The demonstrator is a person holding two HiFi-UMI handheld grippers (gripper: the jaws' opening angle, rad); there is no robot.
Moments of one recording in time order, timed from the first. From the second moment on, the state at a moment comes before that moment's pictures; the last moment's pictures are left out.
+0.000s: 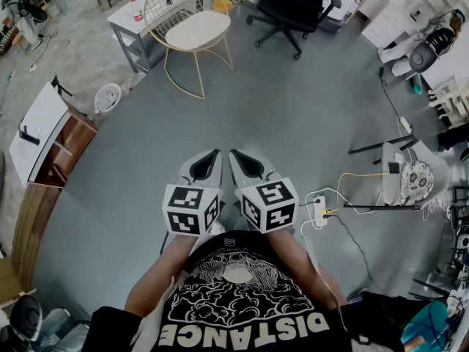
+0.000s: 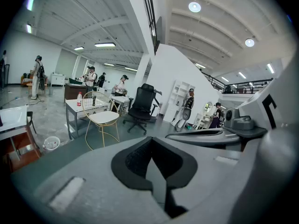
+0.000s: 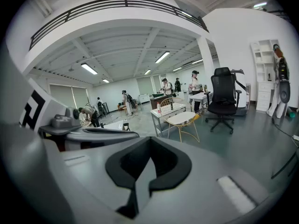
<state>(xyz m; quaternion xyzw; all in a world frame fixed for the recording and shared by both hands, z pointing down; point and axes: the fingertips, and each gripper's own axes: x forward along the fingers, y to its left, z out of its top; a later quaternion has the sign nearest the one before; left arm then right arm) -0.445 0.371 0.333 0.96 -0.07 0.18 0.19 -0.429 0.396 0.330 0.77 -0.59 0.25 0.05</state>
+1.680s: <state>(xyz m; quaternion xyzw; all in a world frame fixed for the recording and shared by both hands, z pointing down) -0.178 0.242 0.355 0.95 -0.10 0.25 0.17 -0.165 0.266 0.356 0.74 -0.61 0.28 0.00</state>
